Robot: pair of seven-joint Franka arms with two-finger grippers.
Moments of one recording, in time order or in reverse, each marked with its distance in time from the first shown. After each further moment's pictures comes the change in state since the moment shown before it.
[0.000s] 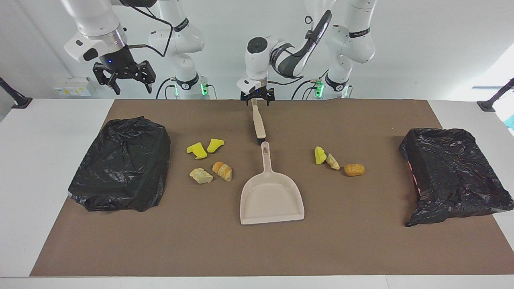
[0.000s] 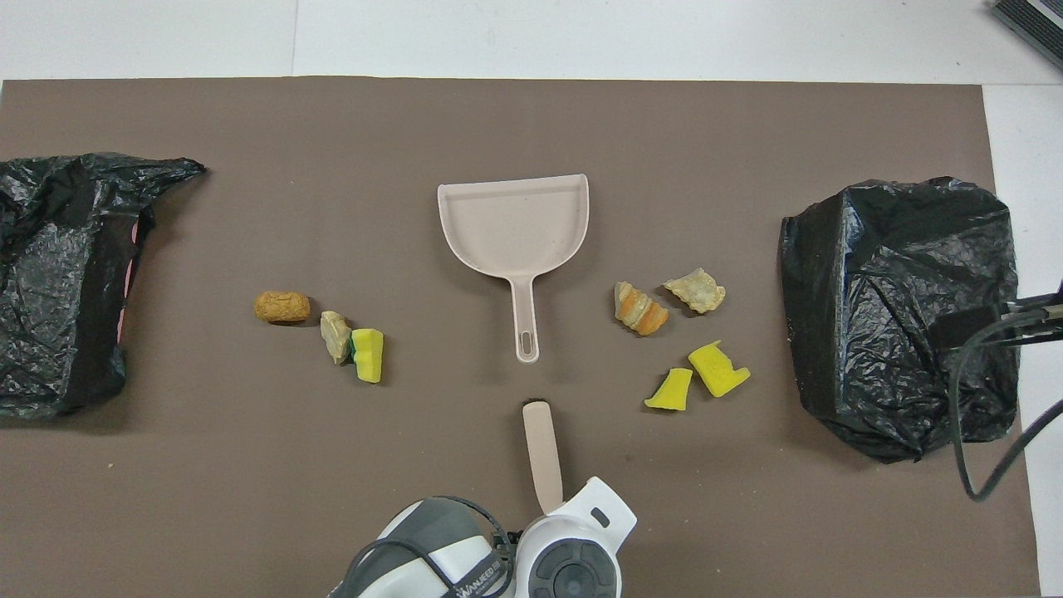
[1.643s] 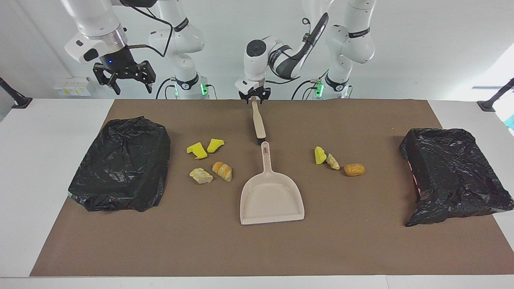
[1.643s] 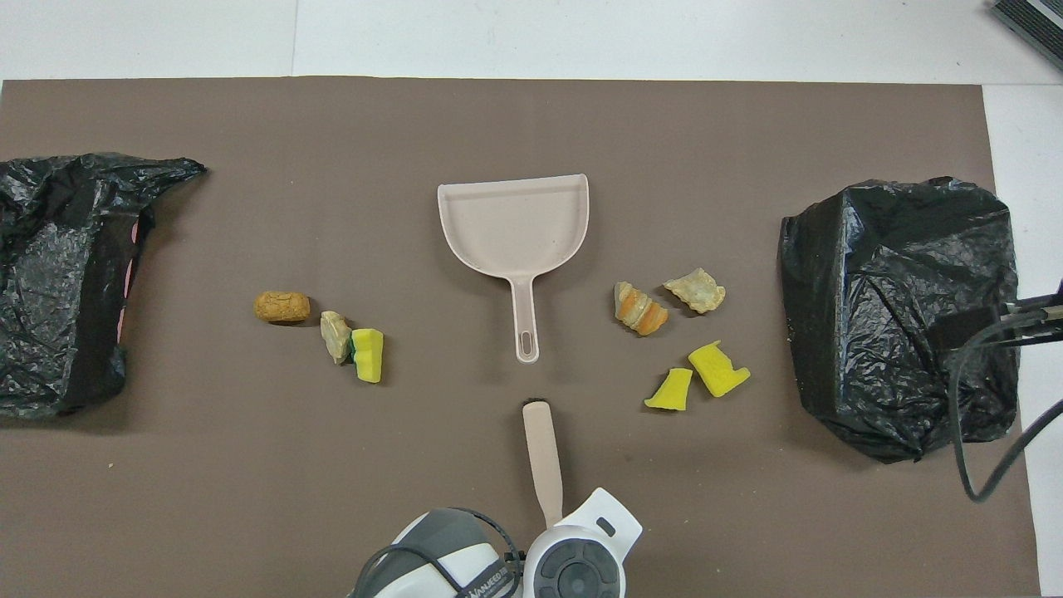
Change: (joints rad) left arm -0.030 0.021 0.000 -0.003 -0.083 0.006 0.001; right arm 0.000 0.000 0.000 -0.001 0.000 -0.002 0.000
